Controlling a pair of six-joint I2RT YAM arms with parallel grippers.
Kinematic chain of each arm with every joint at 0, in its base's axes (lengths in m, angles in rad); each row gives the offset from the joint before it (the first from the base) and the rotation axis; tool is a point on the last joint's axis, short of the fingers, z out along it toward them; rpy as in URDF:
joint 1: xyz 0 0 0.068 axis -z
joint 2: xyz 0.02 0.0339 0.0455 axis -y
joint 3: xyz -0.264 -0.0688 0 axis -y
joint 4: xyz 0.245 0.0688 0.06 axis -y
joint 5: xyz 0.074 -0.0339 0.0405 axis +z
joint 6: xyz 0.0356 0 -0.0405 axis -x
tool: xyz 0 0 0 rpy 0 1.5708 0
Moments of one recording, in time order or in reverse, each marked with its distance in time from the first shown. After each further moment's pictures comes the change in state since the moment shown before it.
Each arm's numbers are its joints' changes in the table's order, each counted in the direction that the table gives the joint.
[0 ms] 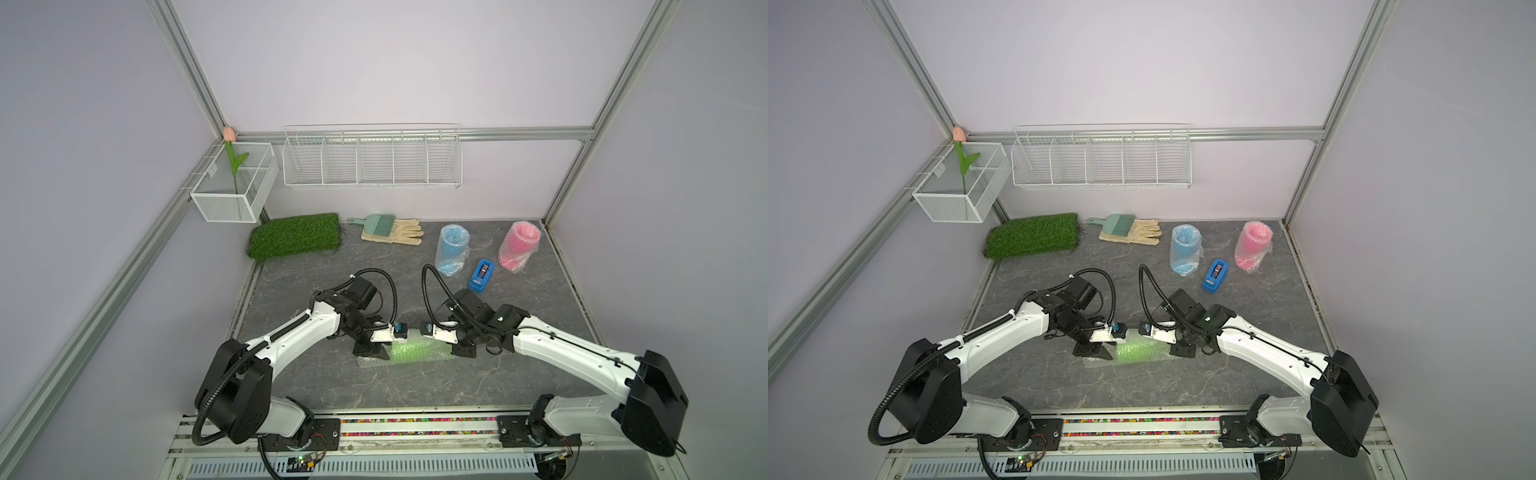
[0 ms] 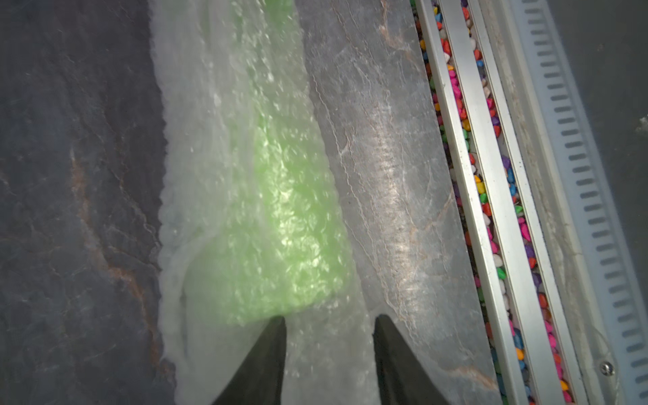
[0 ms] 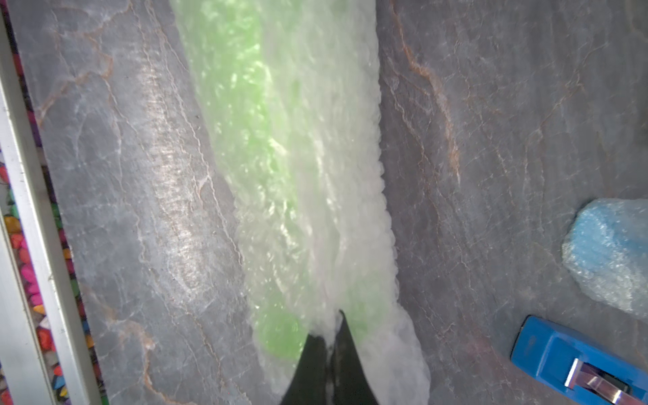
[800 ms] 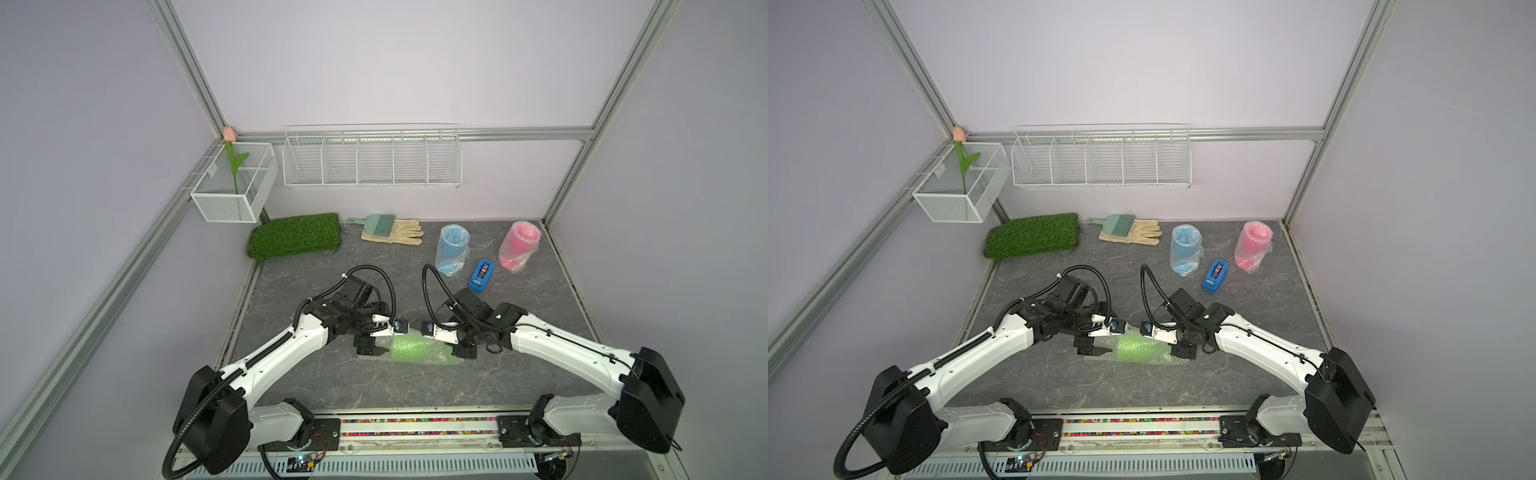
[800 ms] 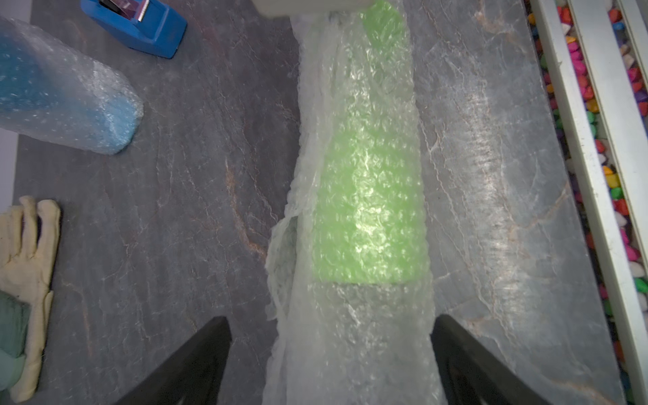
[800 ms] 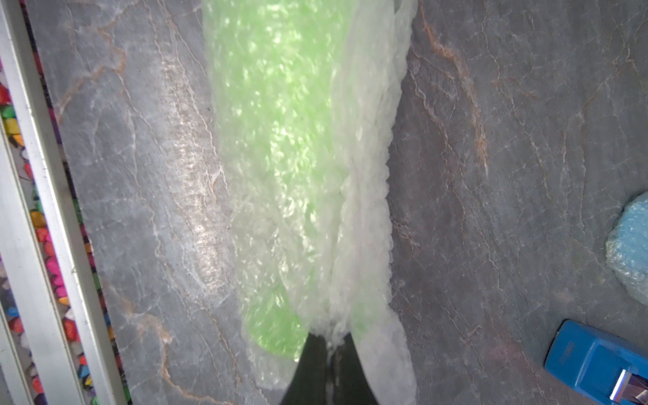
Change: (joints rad) left arm 0.020 0.118 -0.013 0.180 0.167 0.023; right arm 0.015 -0.013 0.001 -0.024 0.043 -0.008
